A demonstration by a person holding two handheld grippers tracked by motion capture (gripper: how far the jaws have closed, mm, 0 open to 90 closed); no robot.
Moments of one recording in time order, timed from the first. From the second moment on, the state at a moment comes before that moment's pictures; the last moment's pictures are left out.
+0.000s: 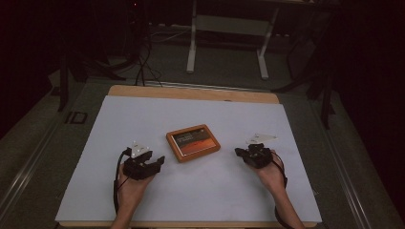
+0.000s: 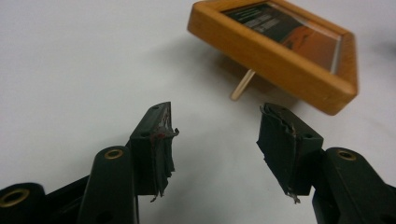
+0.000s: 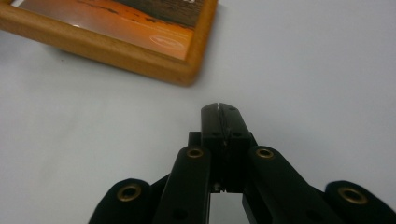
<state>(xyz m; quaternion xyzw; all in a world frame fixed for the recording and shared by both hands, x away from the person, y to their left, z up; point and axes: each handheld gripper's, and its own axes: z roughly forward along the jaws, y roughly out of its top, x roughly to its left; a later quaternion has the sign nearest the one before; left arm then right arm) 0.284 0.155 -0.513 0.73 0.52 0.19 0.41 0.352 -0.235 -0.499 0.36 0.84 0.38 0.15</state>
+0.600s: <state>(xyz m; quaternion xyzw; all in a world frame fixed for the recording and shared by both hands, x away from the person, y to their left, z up) 0.296 0.145 -0.506 0.74 0.49 0.15 0.43 0.383 -0.164 -0.509 0.34 0.84 0.39 0.14</state>
